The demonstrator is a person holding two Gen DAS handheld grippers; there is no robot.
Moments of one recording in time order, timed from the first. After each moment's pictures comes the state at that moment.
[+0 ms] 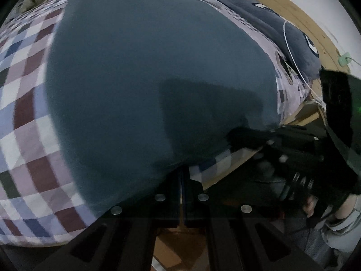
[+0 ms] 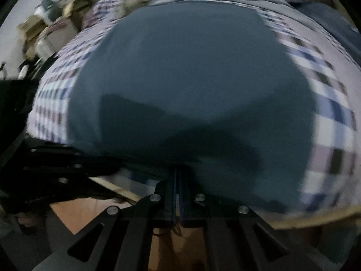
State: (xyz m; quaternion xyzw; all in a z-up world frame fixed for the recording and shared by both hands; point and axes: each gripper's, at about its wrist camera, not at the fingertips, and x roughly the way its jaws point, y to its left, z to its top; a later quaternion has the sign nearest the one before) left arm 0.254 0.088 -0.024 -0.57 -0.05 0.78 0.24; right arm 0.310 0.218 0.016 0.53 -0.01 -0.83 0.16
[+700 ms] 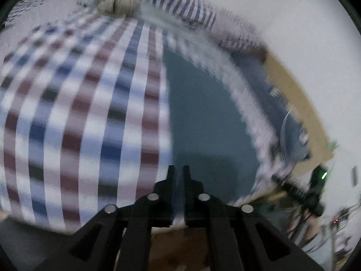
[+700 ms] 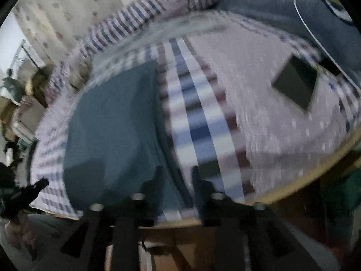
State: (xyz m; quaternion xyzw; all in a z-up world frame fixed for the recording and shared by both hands) left arm 0.259 -0.053 0.061 -0.45 -0.26 0.84 0.18; right arm 0.321 0.351 0.098 0.45 -0.17 -0.87 0.04
